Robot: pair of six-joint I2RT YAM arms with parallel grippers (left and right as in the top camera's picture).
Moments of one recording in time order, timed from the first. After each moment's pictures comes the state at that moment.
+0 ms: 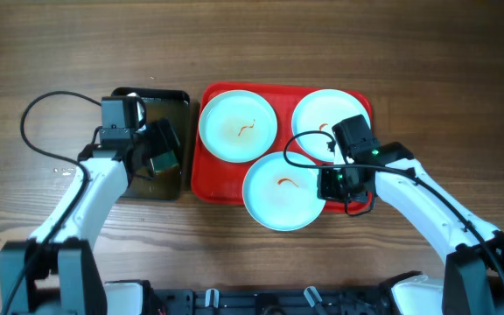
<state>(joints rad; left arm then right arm) -0.01 1.51 0.81 -0.33 0.05 -0.39 0.32 1.48 0.81 -0.76 -0.23 0.44</state>
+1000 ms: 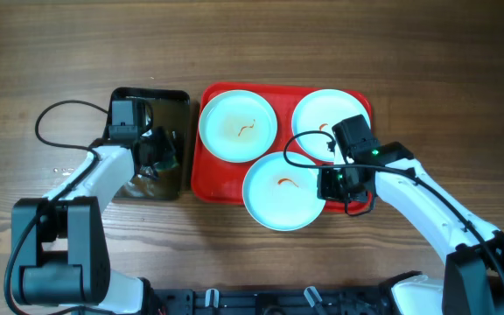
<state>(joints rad) -0.01 1.67 0.82 -0.30 0.09 -0.45 0.32 1.48 0.81 -0.76 -0.23 0.44</state>
